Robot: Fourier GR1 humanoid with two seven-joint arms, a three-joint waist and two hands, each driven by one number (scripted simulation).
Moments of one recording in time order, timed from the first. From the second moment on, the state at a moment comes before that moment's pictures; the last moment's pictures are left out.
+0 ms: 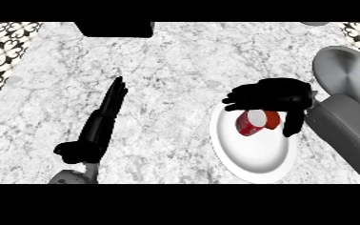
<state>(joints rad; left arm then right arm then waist) -0.07 0.21 -0.31 -1.54 0.18 0.20 -0.15 -0.68 -0.68 0.69 -1.17 0.60 0.40 -0.78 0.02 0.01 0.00</state>
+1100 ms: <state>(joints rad) -0.04 0.17 -0.27 -1.58 0.13 0.15 -0.11 -0.71 -0.45 0.68 -0.86 0.78 0.32 -0.84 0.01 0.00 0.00</state>
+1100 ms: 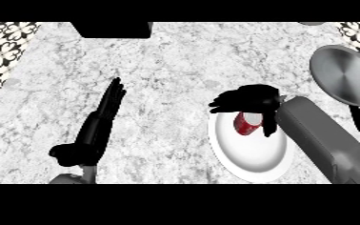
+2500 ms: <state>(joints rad) -0.03 0.14 -0.20 -1.57 0.10 0.13 -0.12 -0.74 -0.41 0.27 -0.64 0.76 0.01 -0.61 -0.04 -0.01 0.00</state>
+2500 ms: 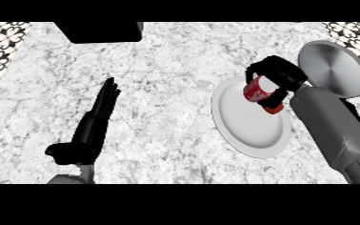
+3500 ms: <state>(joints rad) -0.03 0.14 -0.21 -1.59 0.09 0.11 -0.10 -0.83 -0.38 -0.08 -0.68 0.80 -0.65 0.52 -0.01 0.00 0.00</state>
